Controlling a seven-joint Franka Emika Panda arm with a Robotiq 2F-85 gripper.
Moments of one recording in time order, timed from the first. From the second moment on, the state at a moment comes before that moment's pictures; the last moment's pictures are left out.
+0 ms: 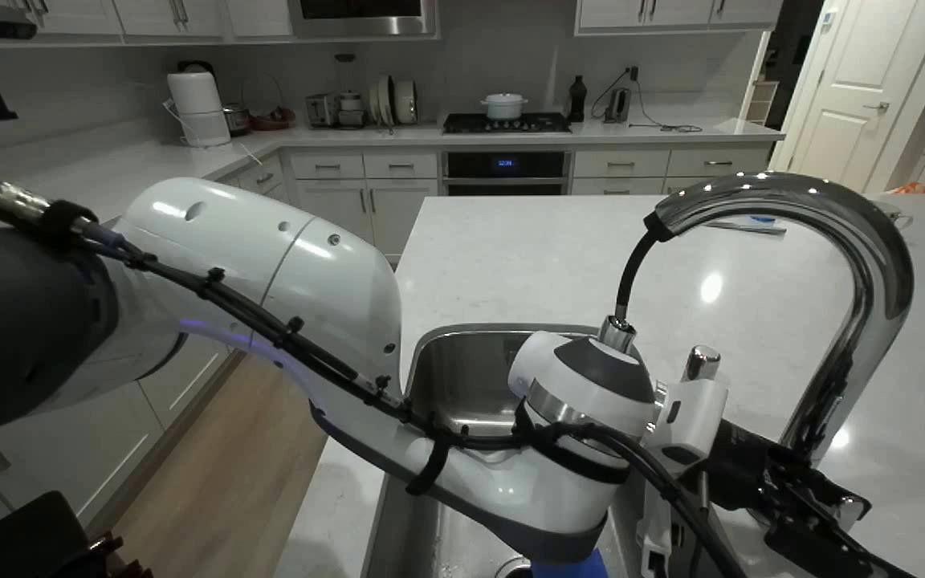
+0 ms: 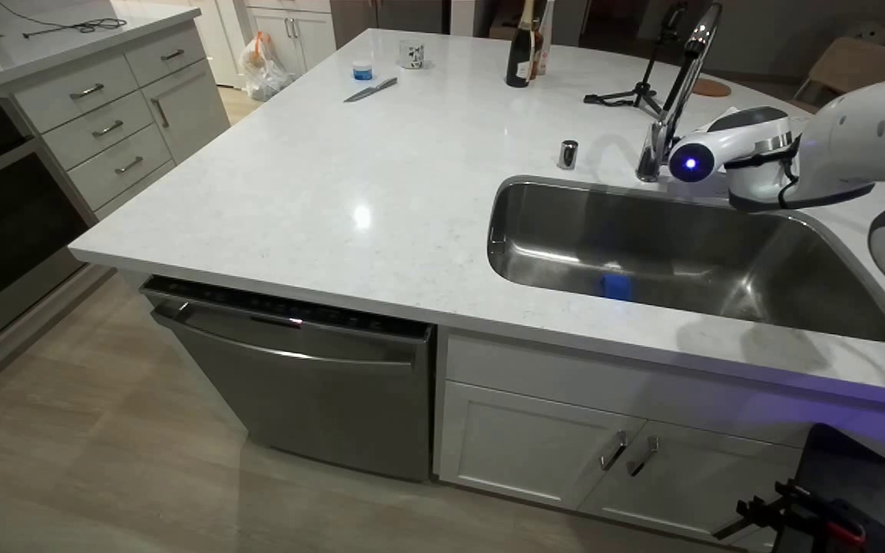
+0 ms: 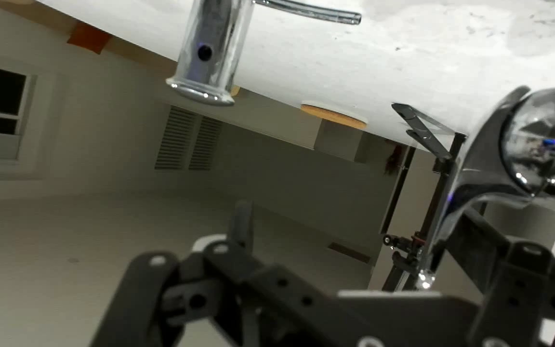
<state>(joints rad) -0.35 1.04 -0.66 -1.16 -1.40 2.66 1.85</state>
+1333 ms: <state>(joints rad) -0.35 1.06 -0.66 -1.16 -1.34 2.60 1.85</state>
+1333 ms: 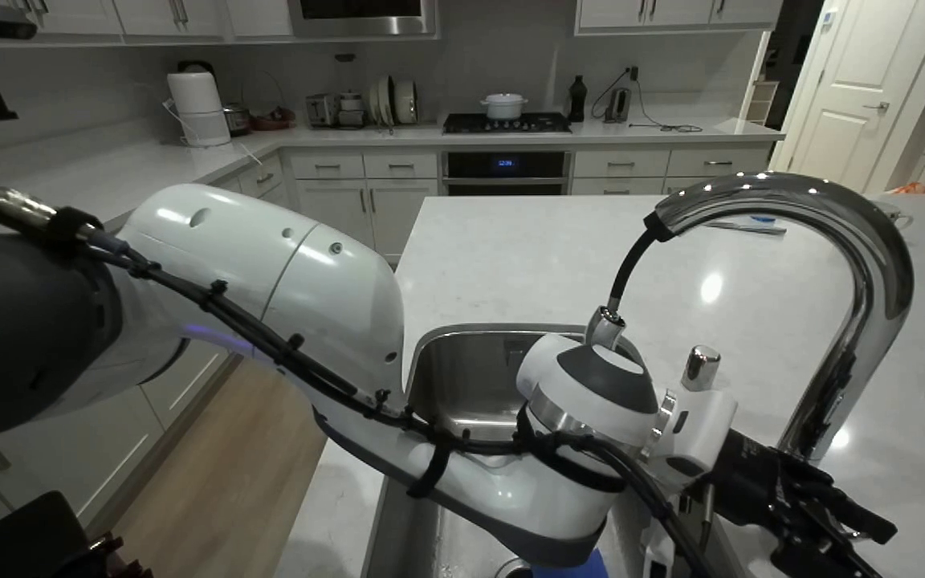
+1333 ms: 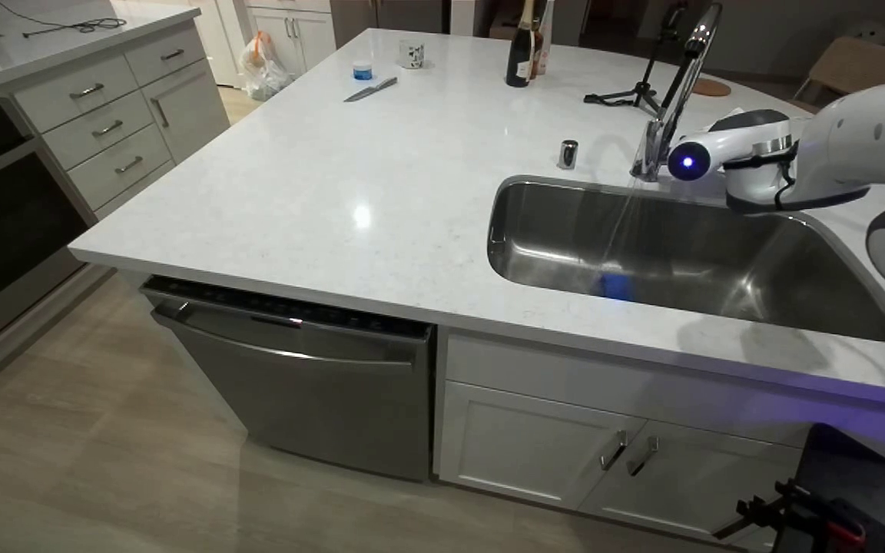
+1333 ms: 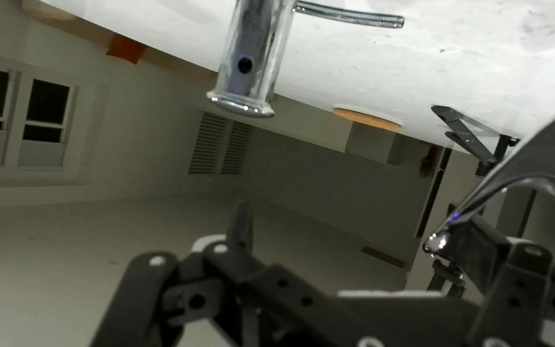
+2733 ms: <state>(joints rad) -0.36 0.91 -0.64 -1.29 -1.19 2.57 1.64</state>
